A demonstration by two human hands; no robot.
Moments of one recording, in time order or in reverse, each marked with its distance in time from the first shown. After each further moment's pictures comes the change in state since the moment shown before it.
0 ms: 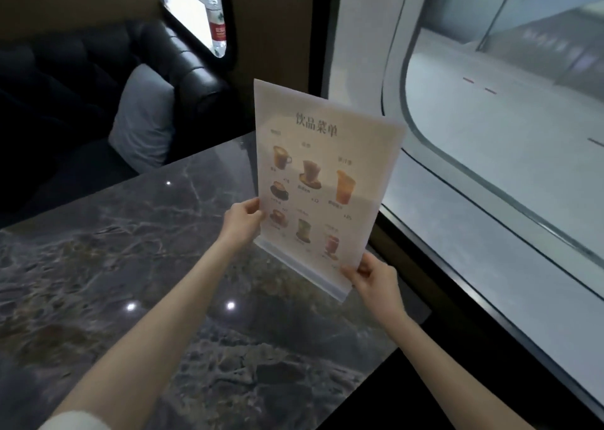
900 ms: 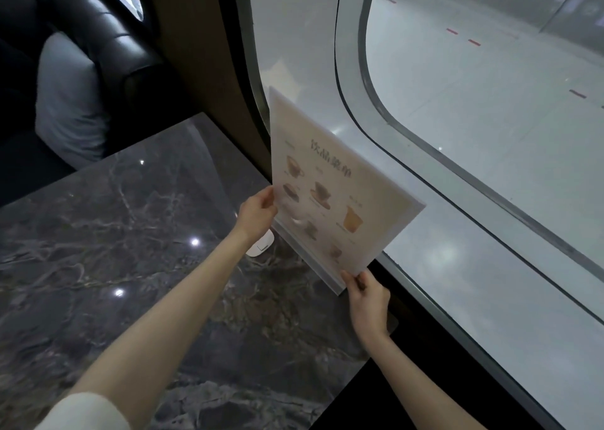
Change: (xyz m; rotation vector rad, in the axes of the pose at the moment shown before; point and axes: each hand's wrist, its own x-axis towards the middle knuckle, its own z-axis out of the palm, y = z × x) left_hand 0.073 0.032 0.128 0.014 -0.233 0.042; right_hand 0.040 0.091 -0.026 0.074 0.304 0.278
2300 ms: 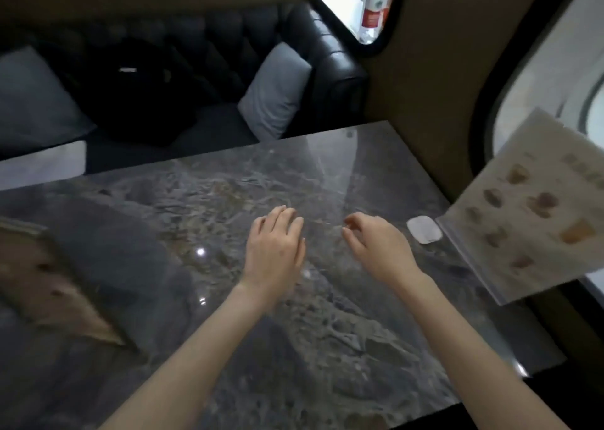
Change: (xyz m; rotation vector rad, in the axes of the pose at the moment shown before) left_hand -0.259 -0.130 -0.203 1.086 0.576 0.205; right_hand -0.157 -0.184 0.162 -0.597 -0.522 -0.823
